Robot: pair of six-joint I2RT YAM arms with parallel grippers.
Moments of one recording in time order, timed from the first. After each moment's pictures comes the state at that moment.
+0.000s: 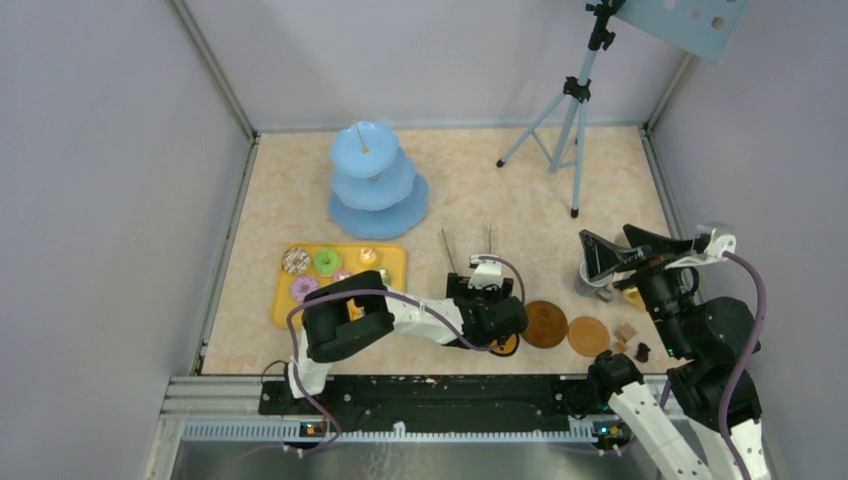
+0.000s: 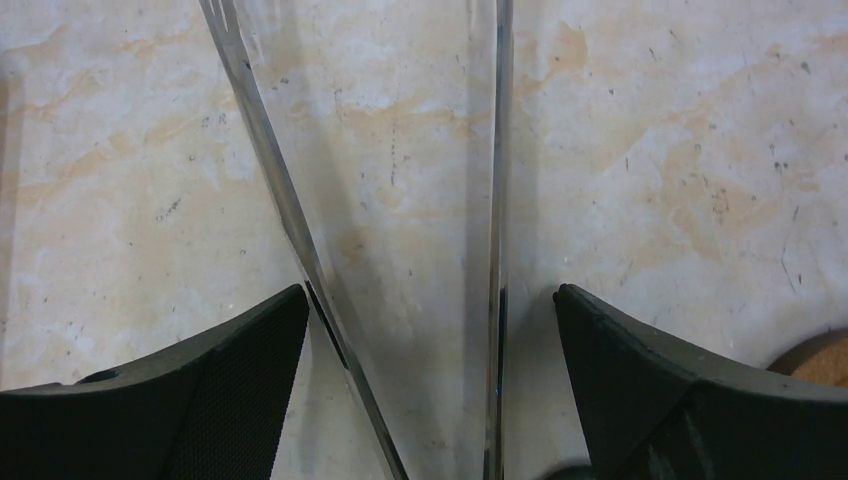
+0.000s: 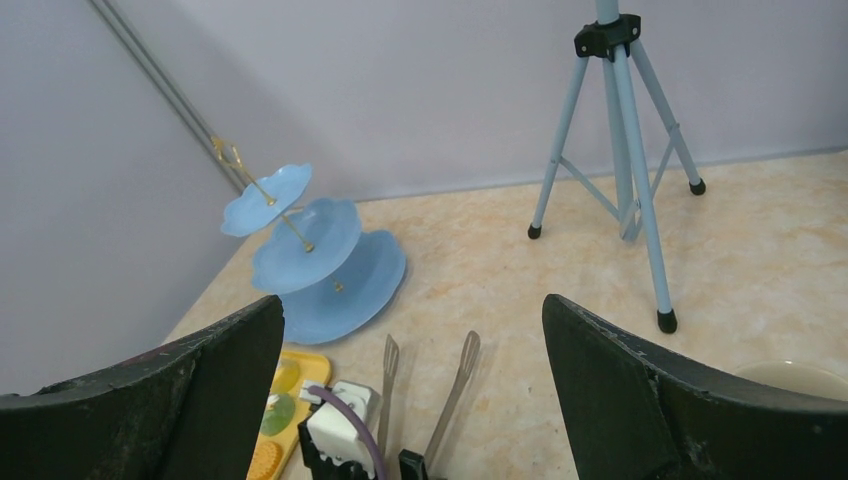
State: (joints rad) left arm -1.30 1.99 1.13 -0.15 -0.94 -0.91; right arm 0.36 0.26 0.84 -0.41 0.09 0.35
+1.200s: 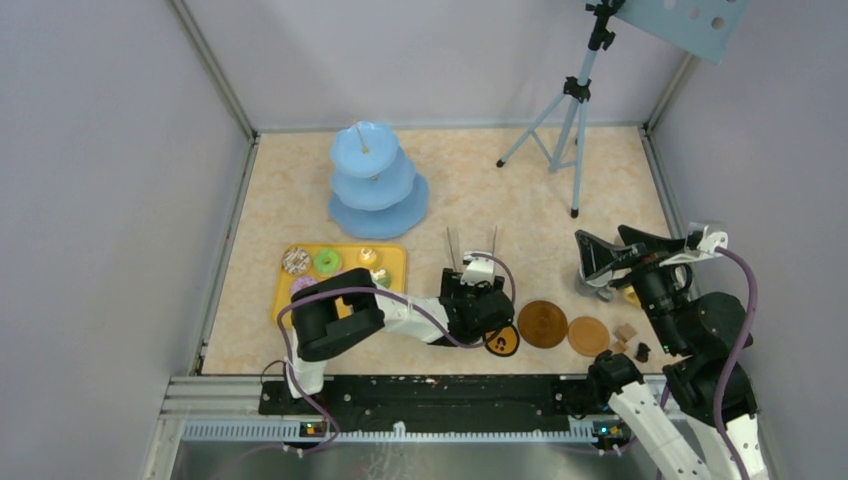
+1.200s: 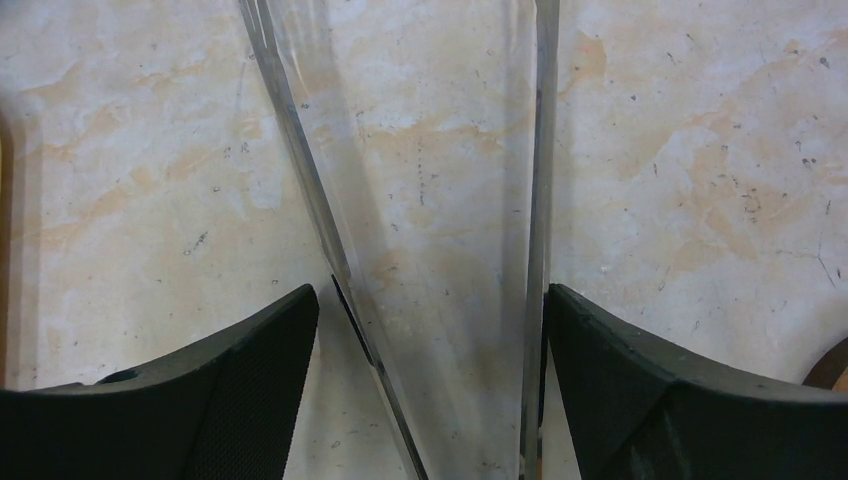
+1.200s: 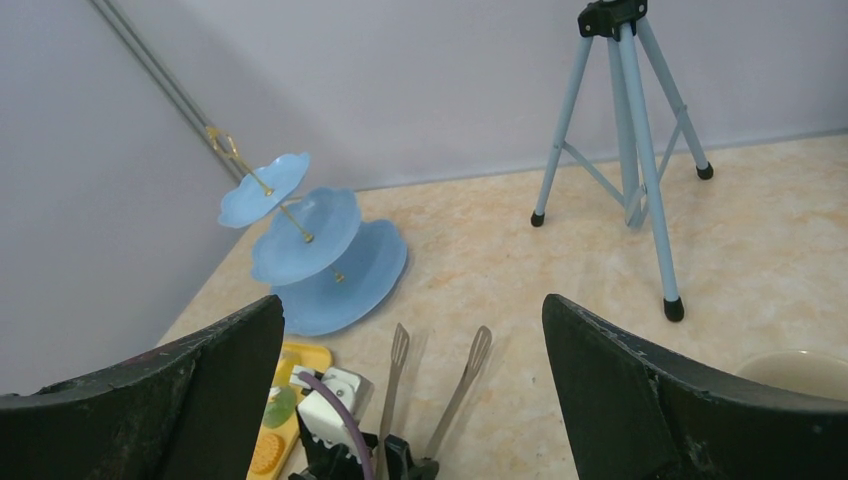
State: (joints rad) left arm -1.26 1.93 1.01 0.06 -0.88 -0.75; right arm 0.36 0.26 0.82 -0.41 0.08 0.36
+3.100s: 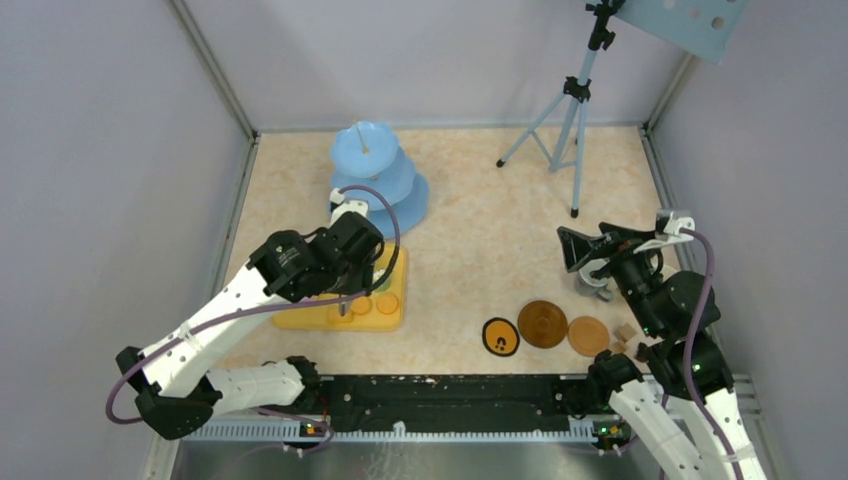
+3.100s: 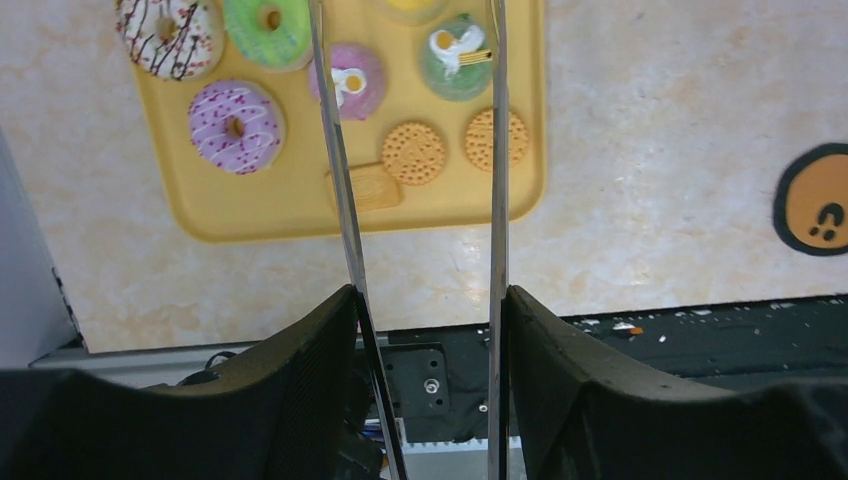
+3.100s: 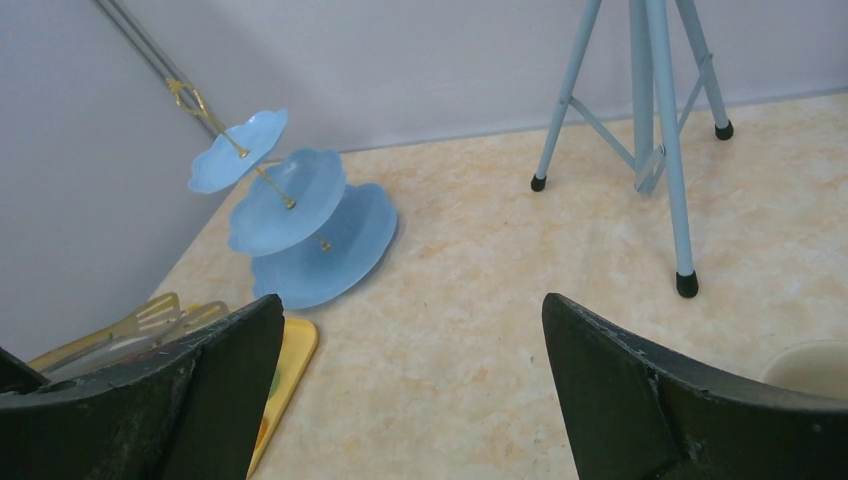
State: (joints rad) left arm -0.88 1.11 1.34 -1.33 -0.41 -0.65; right arm 0.36 0.33 0.73 -0.32 0.06 0.36
